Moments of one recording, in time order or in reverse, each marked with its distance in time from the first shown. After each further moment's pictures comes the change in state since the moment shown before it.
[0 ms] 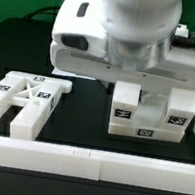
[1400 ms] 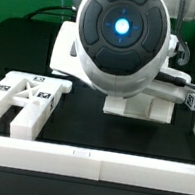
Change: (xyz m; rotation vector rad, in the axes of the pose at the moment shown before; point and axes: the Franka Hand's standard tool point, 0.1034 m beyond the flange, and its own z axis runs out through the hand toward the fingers) arm -0.043 0.014 0.051 -0.054 -0.398 0.056
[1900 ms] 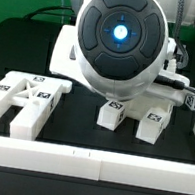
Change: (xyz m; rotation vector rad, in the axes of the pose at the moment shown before) arm 0.000 0.000 0.000 0.000 0.000 0.000
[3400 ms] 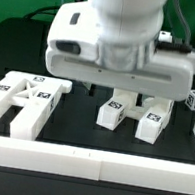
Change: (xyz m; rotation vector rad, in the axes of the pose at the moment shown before) arm 0.018 0.007 -0.039 0.067 0.579 -0.123
